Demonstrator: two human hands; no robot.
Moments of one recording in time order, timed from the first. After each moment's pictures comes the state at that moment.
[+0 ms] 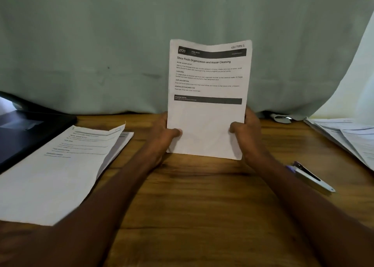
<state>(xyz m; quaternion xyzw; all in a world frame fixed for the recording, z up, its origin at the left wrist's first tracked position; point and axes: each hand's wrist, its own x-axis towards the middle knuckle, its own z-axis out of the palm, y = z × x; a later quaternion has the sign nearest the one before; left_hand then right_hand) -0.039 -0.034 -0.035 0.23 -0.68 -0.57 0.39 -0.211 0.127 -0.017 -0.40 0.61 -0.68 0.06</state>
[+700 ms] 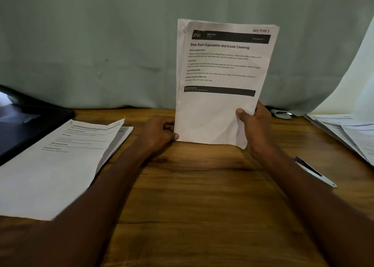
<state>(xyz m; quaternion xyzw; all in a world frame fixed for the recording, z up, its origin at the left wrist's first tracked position) -0.020 -0.040 -0.030 0.28 -0.84 -0.36 0.31 -0.222 0.128 -0.012 -0.32 0.62 -0.72 0.03</state>
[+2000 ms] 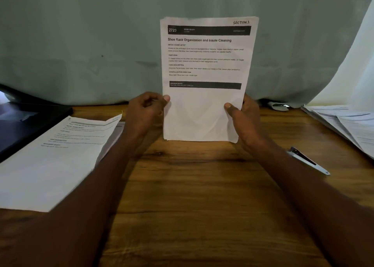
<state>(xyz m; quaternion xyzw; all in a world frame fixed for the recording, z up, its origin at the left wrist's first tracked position) -0.007 -0.034 -0.007 0.24 -0.70 -0.44 0.50 -0.212 0.123 -0.013 -0.36 0.63 -0.69 0.04</state>
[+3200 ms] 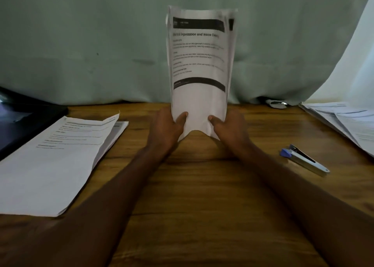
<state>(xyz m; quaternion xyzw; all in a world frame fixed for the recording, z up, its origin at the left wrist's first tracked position) -0.052 -0.008 -0.041 0.27 -0.78 -0.27 0.50 -0.188 0.109 -0.029 -0.36 0.77 -0.52 -0.03</state>
